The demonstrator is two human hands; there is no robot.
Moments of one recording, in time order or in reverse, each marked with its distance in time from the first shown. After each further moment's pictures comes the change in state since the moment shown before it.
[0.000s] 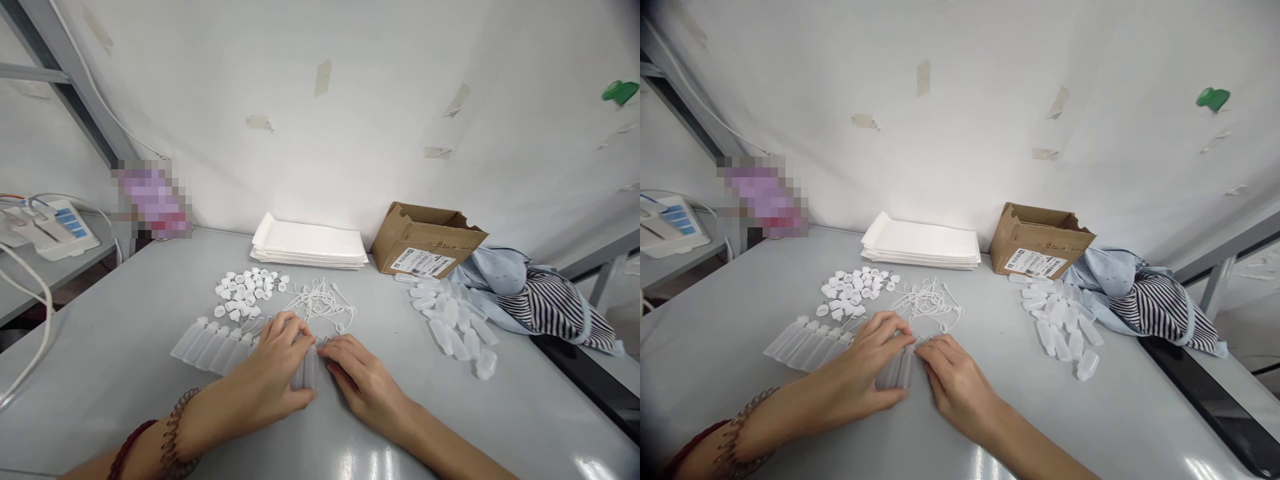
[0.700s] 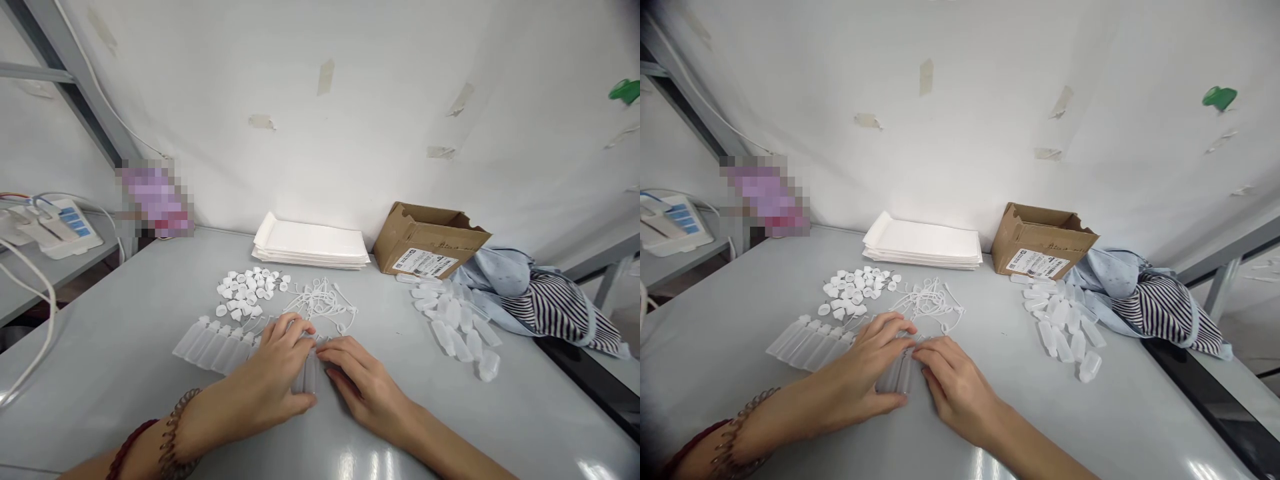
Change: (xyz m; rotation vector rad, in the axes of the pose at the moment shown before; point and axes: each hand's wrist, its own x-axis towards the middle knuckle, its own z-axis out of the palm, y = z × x) left_hand 0.000 0.003 -0.004 0.035 -0.070 -0.037; right_hand 0.000 -0.004 -0.002 0.028 -0.011 -0.033
